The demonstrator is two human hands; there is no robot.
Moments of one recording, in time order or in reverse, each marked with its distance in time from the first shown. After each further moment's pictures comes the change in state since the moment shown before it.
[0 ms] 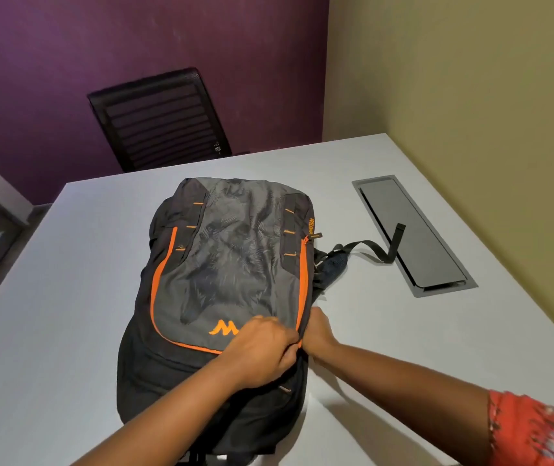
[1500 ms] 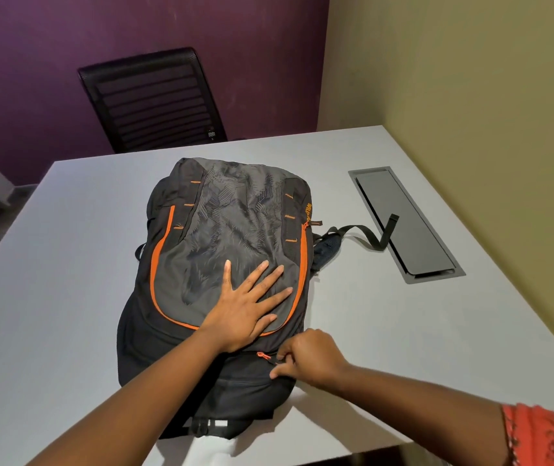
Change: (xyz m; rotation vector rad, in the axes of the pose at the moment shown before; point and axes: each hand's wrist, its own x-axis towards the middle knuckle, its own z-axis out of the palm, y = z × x) left_hand 0.013 -0.068 0.074 0.304 0.392 0.044; right_hand -0.047 0.017 0.002 -0.840 -0.297 -0.425
